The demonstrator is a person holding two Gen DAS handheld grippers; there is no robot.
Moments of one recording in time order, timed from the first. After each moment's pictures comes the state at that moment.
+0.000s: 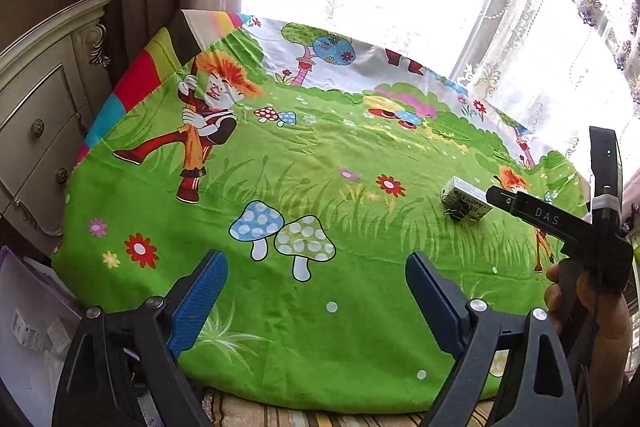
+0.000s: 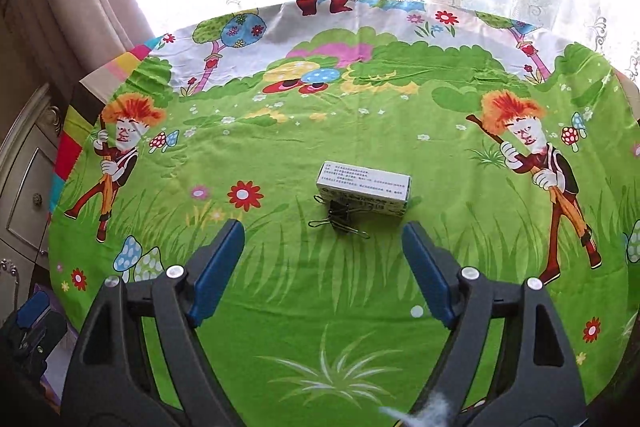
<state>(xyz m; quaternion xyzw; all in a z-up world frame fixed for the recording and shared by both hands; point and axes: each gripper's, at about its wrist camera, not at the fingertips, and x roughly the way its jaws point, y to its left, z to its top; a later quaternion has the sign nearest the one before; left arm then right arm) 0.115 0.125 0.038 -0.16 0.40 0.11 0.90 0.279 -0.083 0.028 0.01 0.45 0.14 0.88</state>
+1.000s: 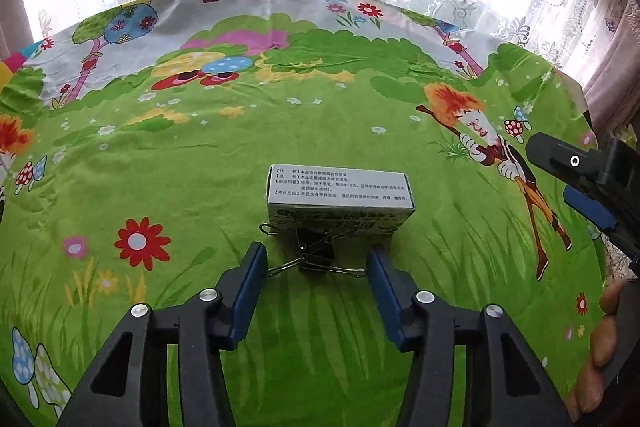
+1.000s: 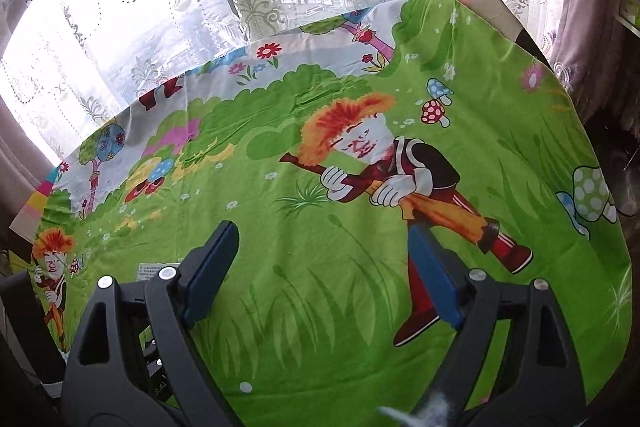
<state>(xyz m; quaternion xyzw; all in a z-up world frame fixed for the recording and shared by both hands) 0.293 -0.017 -0.048 -0.05 0.46 -0.05 0.88 0.314 -0.206 0.005 0.13 0.40 -0.01 0.91</state>
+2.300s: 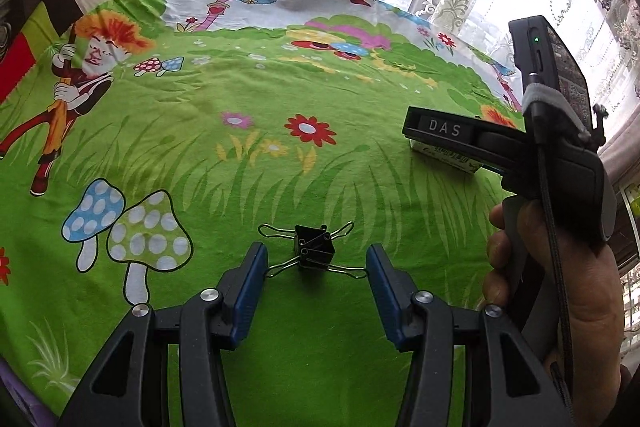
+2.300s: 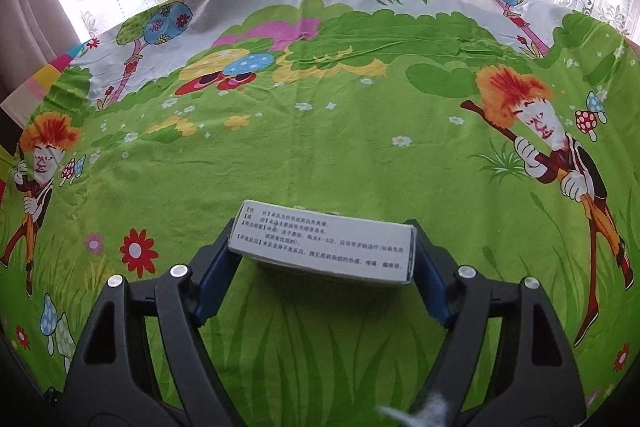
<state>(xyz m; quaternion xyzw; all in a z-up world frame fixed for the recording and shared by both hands) 0.188 0.064 -0.042 -0.14 0.44 0.04 0.88 0.340 -0.061 -0.045 0.00 0.46 0.09 0.88</state>
